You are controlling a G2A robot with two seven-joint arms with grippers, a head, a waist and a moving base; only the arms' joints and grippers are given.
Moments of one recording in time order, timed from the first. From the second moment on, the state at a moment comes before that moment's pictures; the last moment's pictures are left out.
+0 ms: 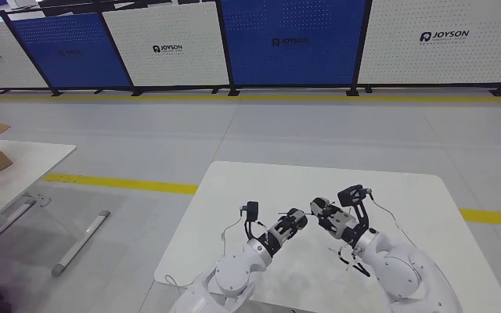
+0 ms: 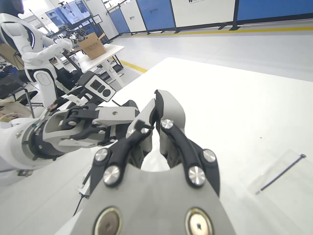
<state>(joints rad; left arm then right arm) 1.46 -1.30 -1.07 -1.73 -0.13 0.04 -0.10 -1.26 -1.27 1.16 -1.64 -0.73 -0.34 0.48</state>
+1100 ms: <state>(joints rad) 1.45 -1.30 -1.06 -1.70 -0.15 0.05 -0.07 -1.28 -1.24 1.16 -1.64 -0.73 -0.34 0.43</state>
